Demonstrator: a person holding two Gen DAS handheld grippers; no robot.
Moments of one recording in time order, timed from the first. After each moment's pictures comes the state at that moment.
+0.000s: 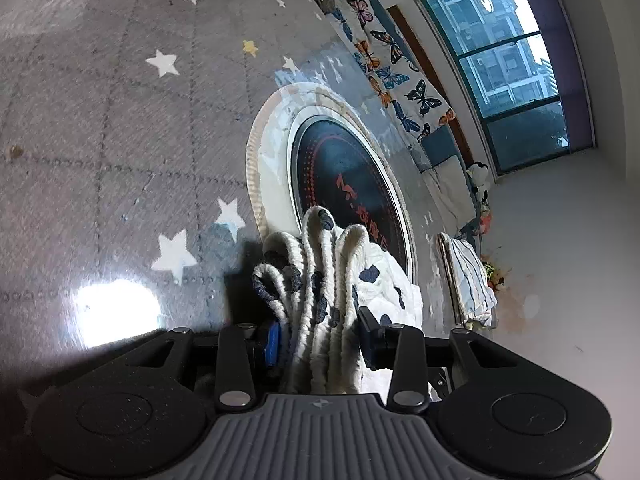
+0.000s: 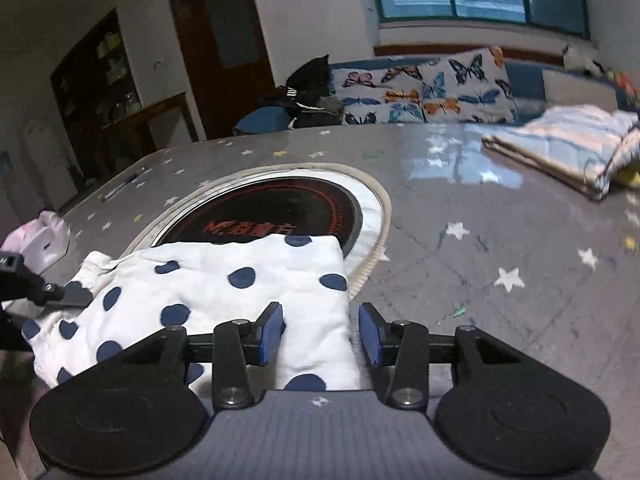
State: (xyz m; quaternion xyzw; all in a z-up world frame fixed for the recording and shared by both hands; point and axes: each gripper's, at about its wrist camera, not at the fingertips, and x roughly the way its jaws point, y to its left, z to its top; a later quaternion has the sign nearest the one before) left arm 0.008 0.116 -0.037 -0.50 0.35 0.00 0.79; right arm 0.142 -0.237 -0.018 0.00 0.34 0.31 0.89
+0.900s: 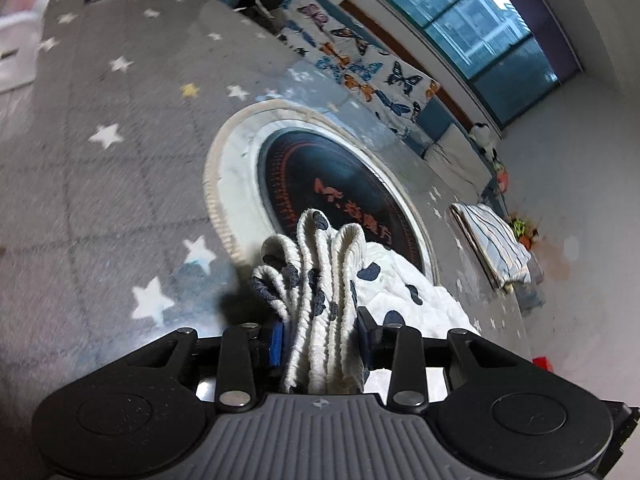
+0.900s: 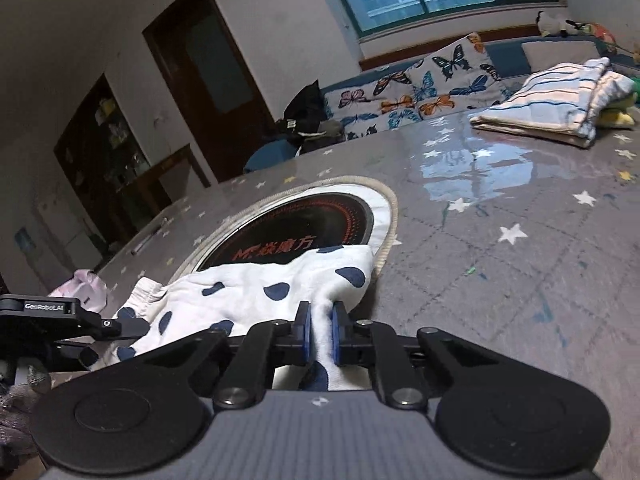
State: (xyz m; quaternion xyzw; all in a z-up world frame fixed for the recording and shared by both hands) left arm 0.023 0.086 -0.011 -0.36 0.36 0.00 0.86; right arm 0.105 -0.263 -0.012 0.11 0.32 0.32 0.89
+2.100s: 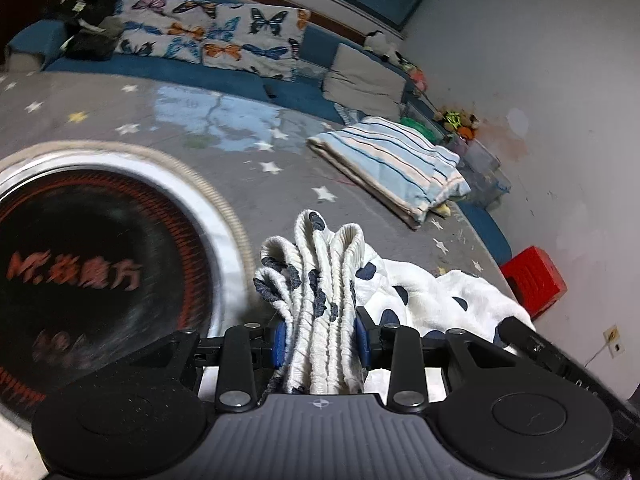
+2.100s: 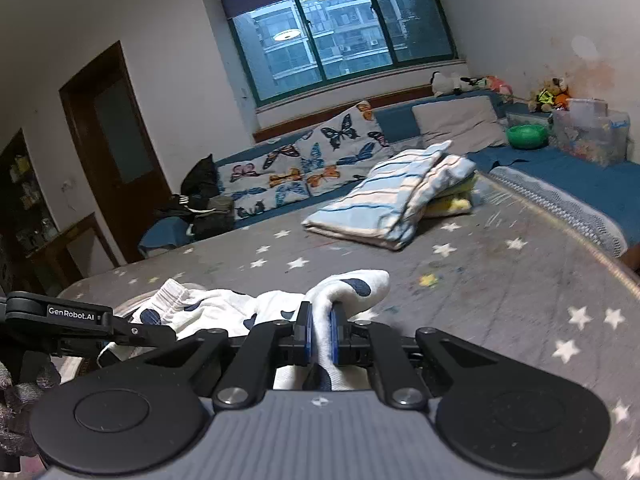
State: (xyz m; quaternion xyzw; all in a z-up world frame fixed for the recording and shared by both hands) left arm 0.183 -0.099 0.023 -0.18 0.39 -0.14 0.89; right arm 0.155 -0.392 0.031 0.11 0.25 0.15 0.95
